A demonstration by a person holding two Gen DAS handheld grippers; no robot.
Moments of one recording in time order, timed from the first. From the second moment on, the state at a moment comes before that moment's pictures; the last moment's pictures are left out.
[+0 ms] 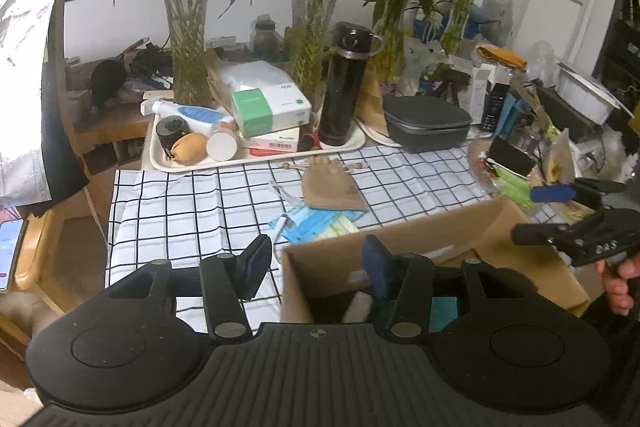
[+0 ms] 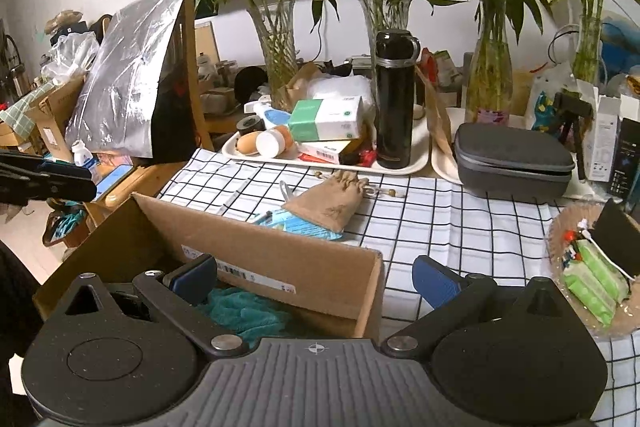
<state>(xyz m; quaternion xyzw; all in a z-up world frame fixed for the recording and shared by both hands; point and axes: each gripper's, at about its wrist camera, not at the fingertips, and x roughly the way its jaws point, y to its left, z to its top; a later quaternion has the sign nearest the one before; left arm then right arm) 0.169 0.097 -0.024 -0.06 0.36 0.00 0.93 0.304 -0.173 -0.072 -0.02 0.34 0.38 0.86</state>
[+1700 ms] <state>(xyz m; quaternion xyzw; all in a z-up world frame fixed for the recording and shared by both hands) 0.305 0.155 -0.130 0.01 0.43 -0.10 0.90 0.413 -0.157 -0.102 -0.03 0.35 0.36 0.86</state>
